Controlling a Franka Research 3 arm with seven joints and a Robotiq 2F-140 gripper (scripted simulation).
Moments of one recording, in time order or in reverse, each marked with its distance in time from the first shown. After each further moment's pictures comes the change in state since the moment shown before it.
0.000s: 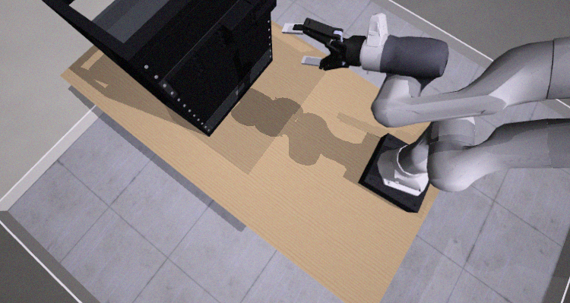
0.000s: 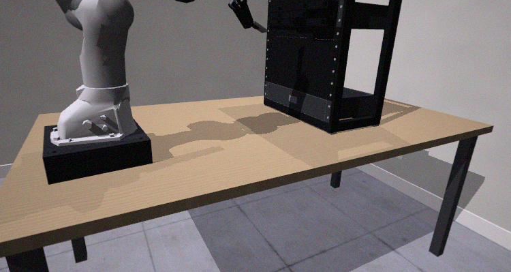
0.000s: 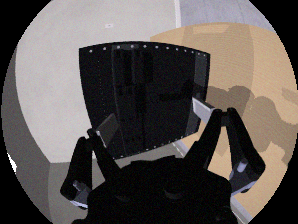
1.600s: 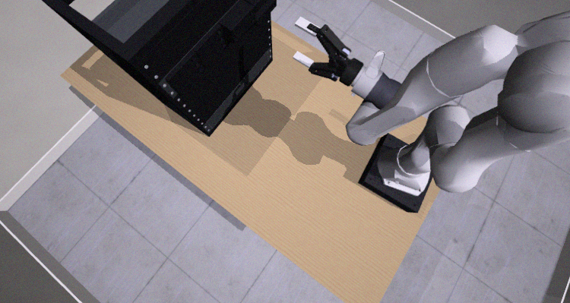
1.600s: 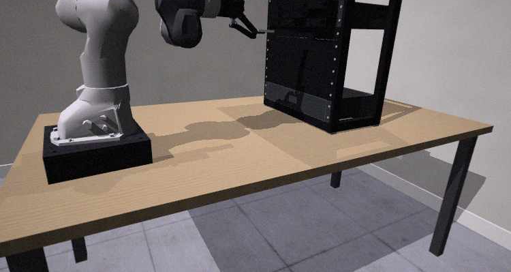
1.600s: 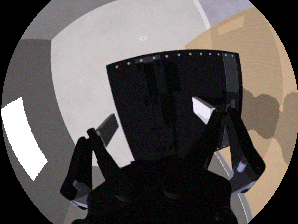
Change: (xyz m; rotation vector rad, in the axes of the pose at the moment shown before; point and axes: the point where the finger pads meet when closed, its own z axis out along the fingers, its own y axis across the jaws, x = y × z) arm 0.015 -0.003 -0.002 0.405 0.194 0.161
